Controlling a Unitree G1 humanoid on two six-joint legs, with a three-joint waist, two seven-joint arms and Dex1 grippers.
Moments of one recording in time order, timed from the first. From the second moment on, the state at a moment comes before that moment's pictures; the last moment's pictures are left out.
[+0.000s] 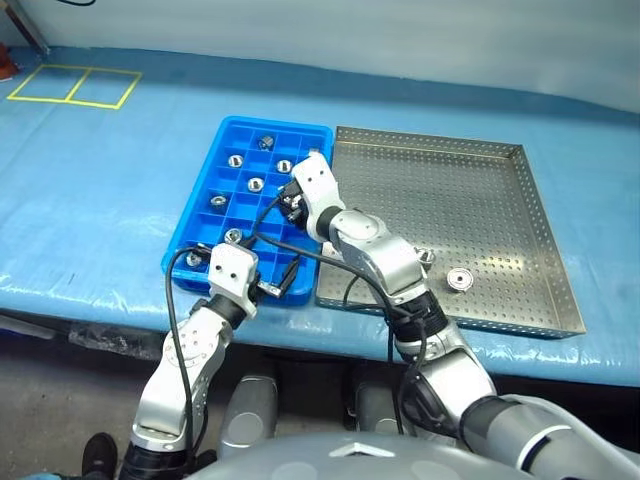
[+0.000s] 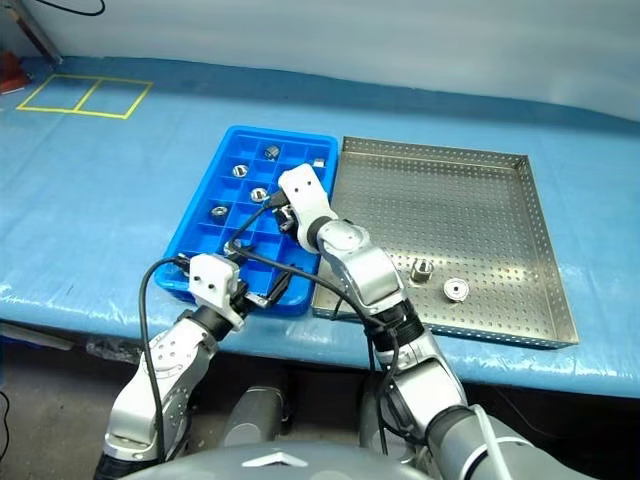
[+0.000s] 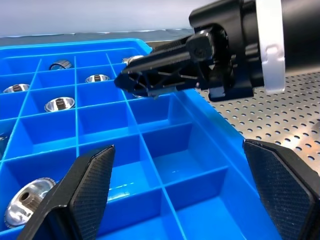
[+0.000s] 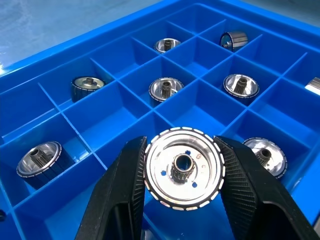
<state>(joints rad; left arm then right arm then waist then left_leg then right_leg) 0.19 0.22 -0.16 -0.52 -0.16 0.37 -0.28 -0.62 0.05 0.28 0.10 0.07 0.74 0.23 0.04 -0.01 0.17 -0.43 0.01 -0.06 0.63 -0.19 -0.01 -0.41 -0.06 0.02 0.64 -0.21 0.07</state>
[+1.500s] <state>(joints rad) 0.12 0.22 -0.21 -0.48 -0.14 0.37 -0.32 -0.28 -0.35 -0.04 -0.55 0.07 1.15 0.26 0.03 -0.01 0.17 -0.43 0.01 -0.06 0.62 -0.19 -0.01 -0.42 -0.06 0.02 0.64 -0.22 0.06</state>
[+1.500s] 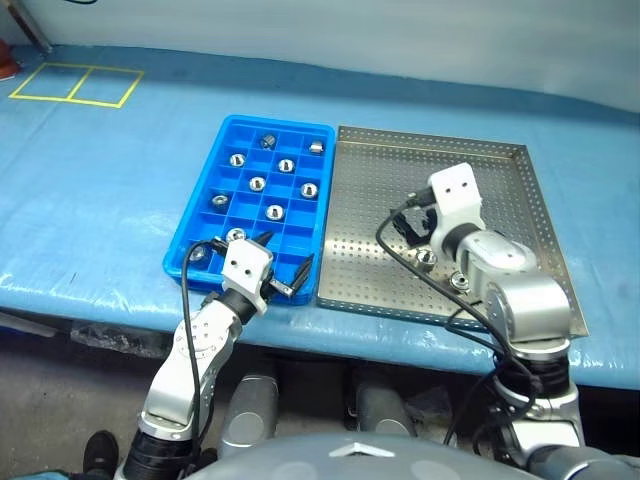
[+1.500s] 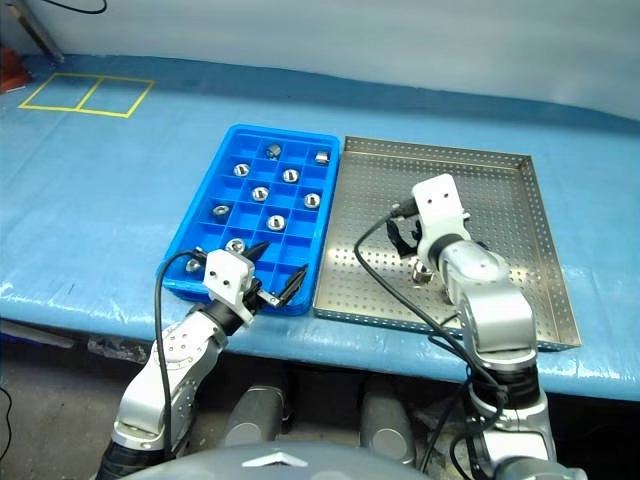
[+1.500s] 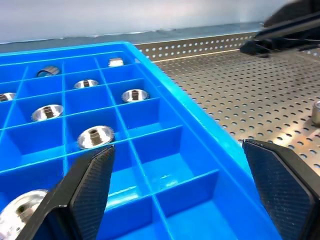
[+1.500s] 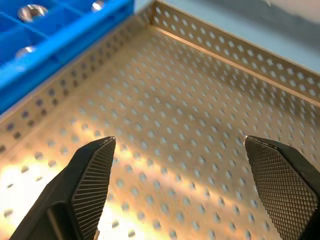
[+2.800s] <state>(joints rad) 0.11 0.20 -0.19 -0.45 -0.14 0.34 -0.35 -0.13 -0.25 -0.02 -0.55 0.11 1.13 0.20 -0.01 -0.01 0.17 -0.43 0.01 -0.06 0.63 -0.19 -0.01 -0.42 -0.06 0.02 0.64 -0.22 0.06</state>
